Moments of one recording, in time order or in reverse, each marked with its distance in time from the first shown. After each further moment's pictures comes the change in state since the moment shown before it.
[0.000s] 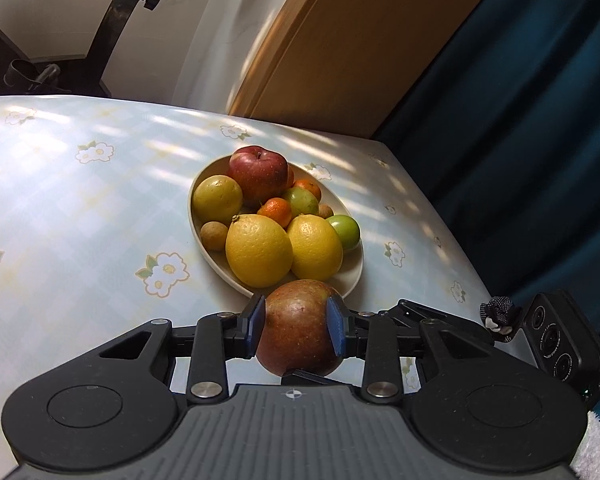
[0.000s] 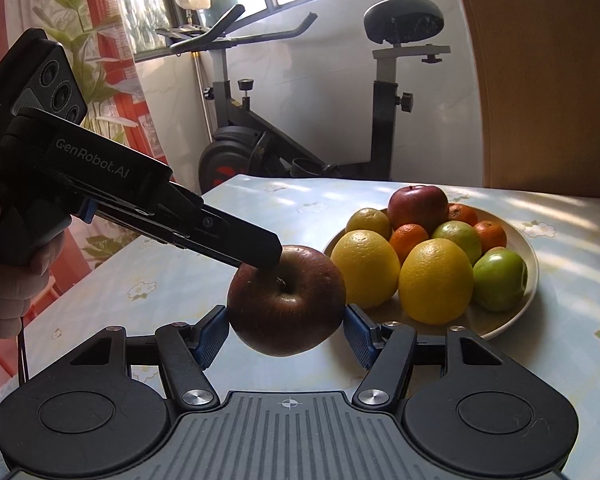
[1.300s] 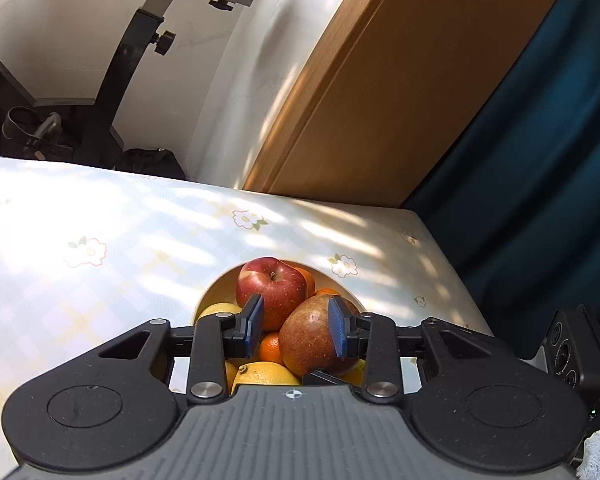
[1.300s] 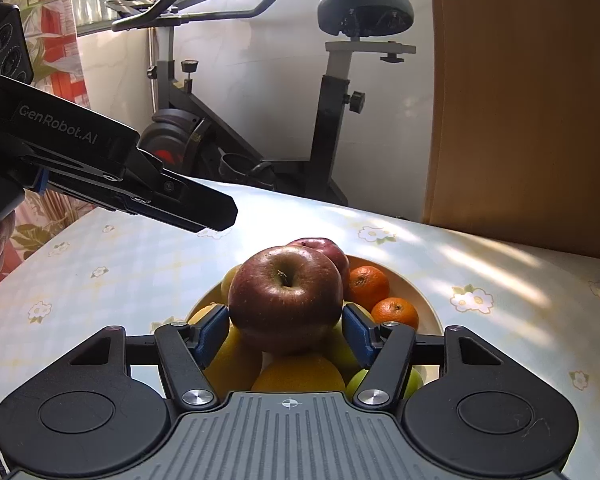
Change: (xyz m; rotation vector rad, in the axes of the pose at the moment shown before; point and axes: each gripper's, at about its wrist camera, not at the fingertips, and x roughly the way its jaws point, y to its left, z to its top) left arm 0.032 0.004 0.074 -0.040 -0.112 0.088; right arm 0.047 -0.064 0.067 -0.073 0.086 -0.160
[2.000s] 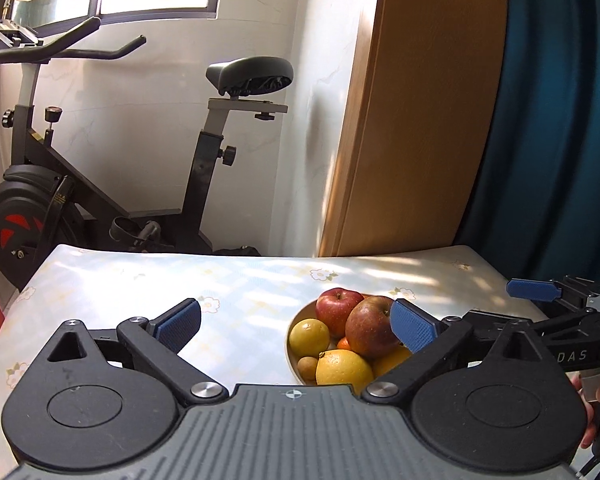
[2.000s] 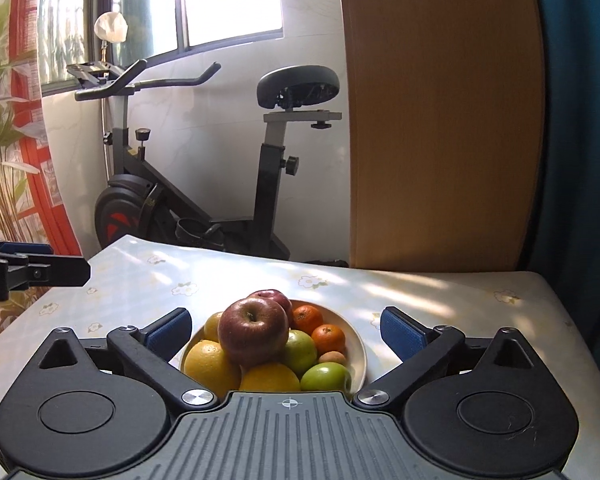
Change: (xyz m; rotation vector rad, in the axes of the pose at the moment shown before) left arm -0.099 -0.046 -0.057 0.206 -0.273 0.301; right arm -0.108 0.014 0.003 0.104 -0.178 -0.171
